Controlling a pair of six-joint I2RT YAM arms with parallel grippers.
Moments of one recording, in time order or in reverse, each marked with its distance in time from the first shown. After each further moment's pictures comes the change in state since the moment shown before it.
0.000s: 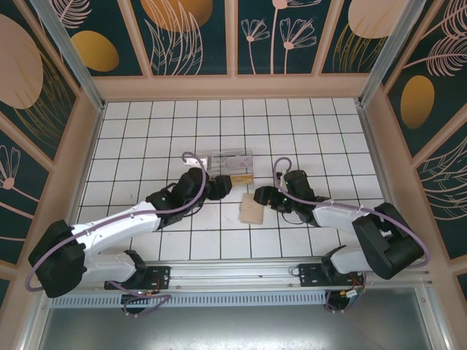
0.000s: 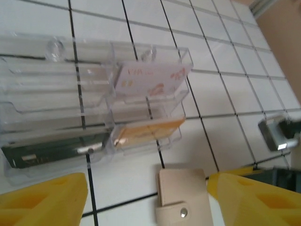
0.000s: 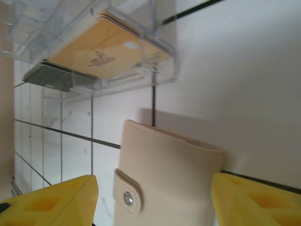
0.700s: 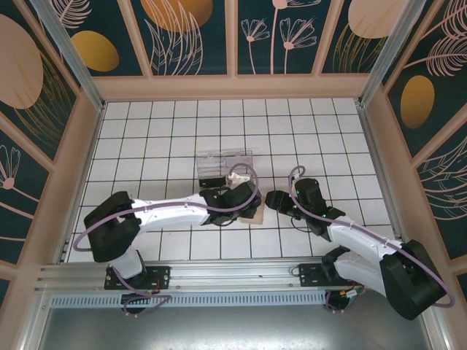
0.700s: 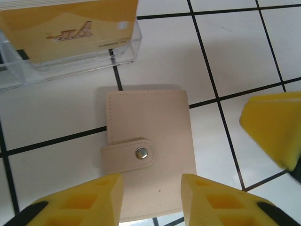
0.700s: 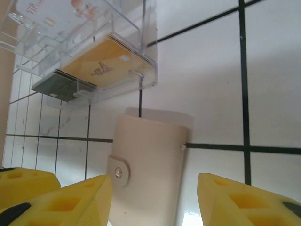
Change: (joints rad) left arm -0.249 0.444 0.370 -0.309 -0.053 -0.123; right arm 0.000 -0.331 -0.113 -0.162 0.143 -0.019
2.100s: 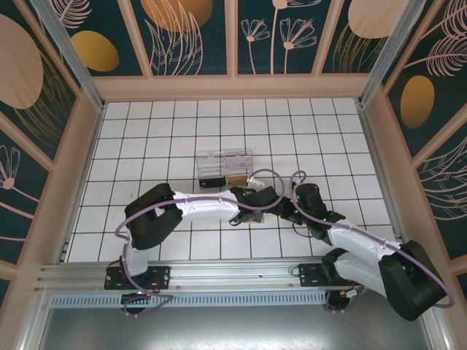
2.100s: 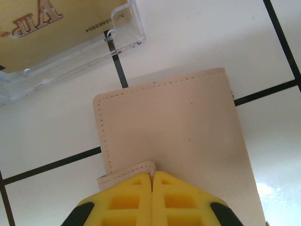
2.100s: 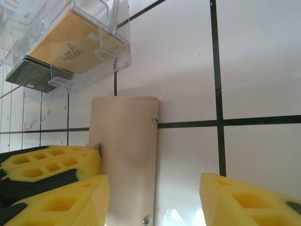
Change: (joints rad) left arm -0.026 0.274 0.229 -0.212 -0.123 0.094; right arm 0.007 0.004 -0.050 0.005 0.000 0.024
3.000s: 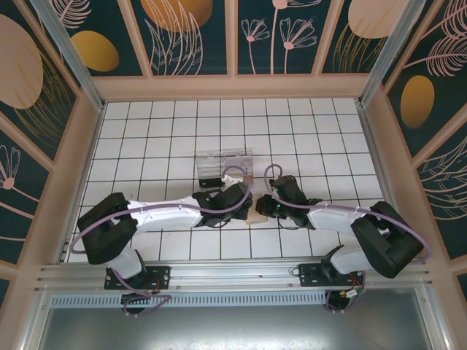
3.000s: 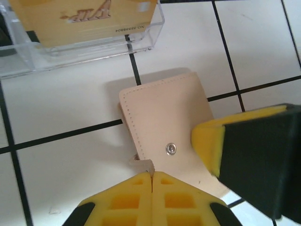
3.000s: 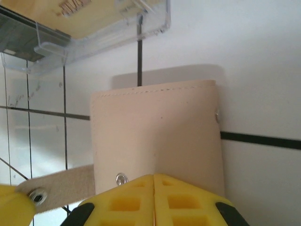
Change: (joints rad) left arm 0.071 -0.367 -0.380 0.324 0.177 -0.093; right arm 0.119 0.332 0.179 0.047 -0.008 0.002
